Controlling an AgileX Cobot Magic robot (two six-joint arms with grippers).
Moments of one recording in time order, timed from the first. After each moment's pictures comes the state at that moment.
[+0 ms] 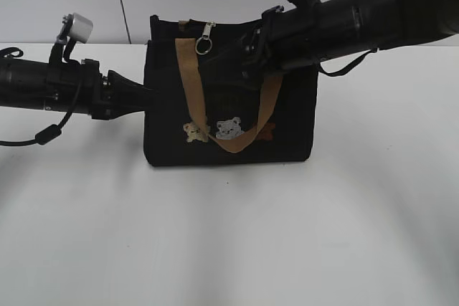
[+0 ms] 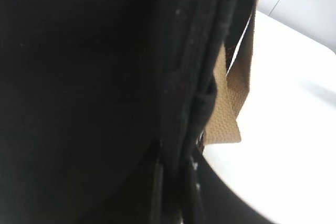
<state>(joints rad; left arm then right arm) -0.07 2.02 -1.03 -1.63 1.05 2.12 0.34 1.86 -1.18 1.47 0.69 -1.75</state>
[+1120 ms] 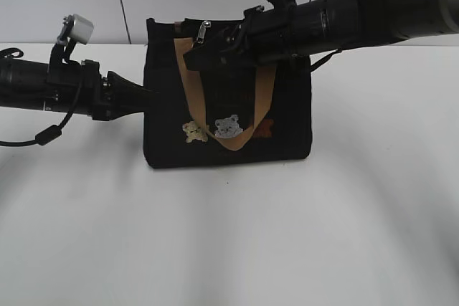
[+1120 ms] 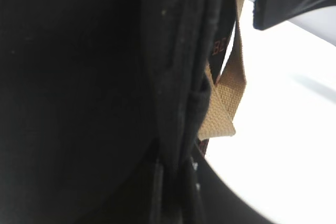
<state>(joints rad) -0.07 2.02 -1.03 -1.62 1.03 2.12 0.35 2.04 -1.34 1.58 0.70 -1.75</state>
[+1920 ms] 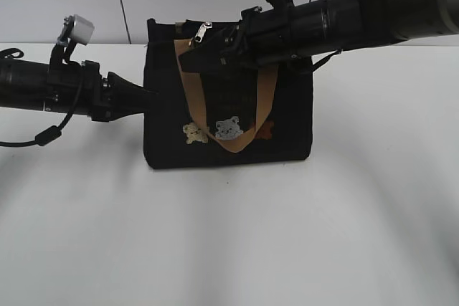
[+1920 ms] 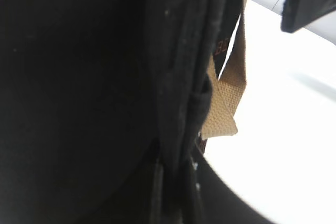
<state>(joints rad) -0.07 2.02 -1.03 -1.62 1.03 2.12 0.35 2.04 -1.34 1.59 0.76 -1.75</state>
